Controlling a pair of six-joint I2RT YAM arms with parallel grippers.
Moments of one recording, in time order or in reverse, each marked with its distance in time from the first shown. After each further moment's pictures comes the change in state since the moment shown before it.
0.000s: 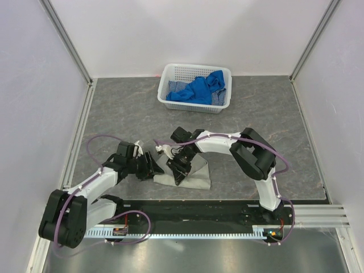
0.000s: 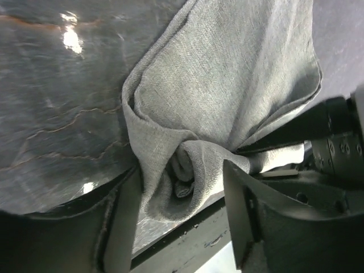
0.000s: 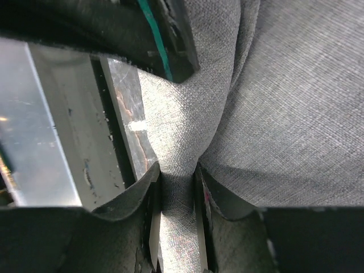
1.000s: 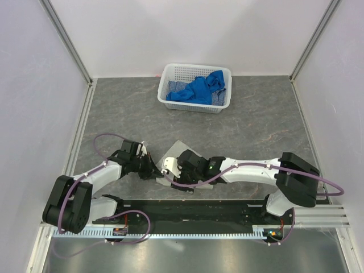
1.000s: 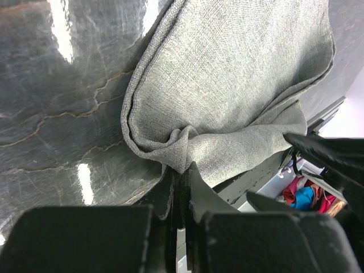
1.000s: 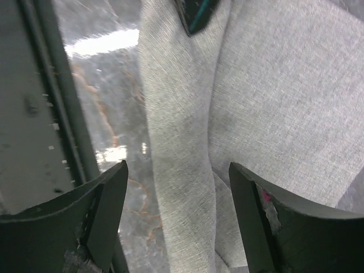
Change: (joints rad) left arm -0.023 0.149 0.051 -0.001 0.082 0.008; right arm 0.247 -0.480 -0.423 0.350 0.628 -0.018
